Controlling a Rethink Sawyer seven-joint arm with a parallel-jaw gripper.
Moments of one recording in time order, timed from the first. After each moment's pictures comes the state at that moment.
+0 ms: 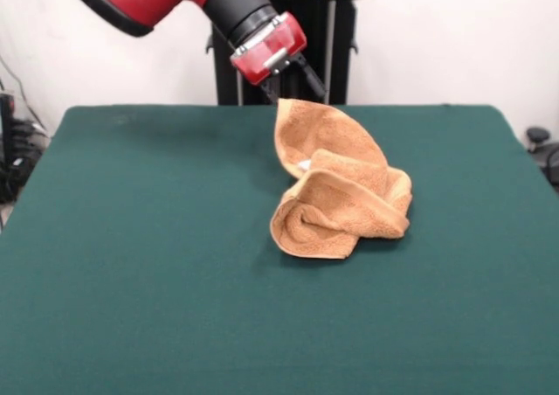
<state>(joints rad) -1.37 -0.23 0.81 2.26 -0.92 0.02 1.57</state>
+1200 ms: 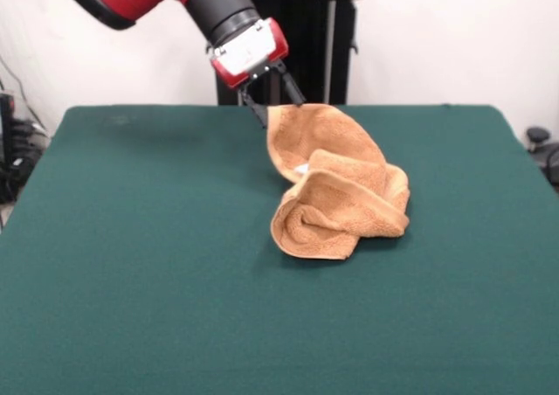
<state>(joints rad) -1.36 -0.29 0.80 2.25 -0.92 -0.04 1.57</state>
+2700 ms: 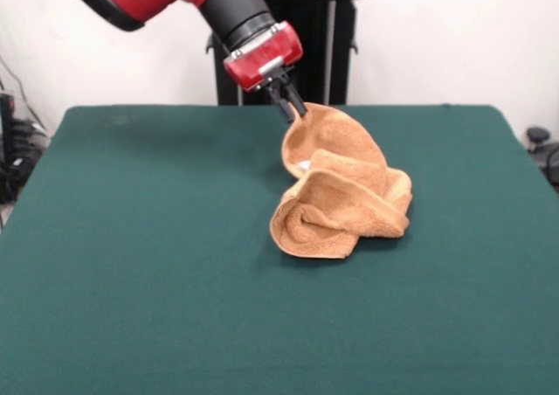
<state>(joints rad) -1.29 -0.32 0.78 2.24 -0.94 -0.04 1.57</state>
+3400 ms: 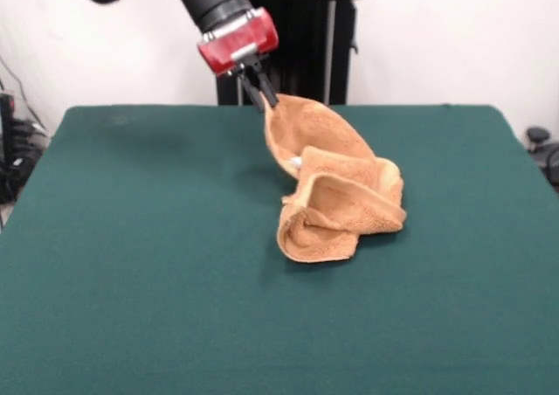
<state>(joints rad) -1.30 -0.47 0.80 2.29 -0.82 -0.04 1.57</state>
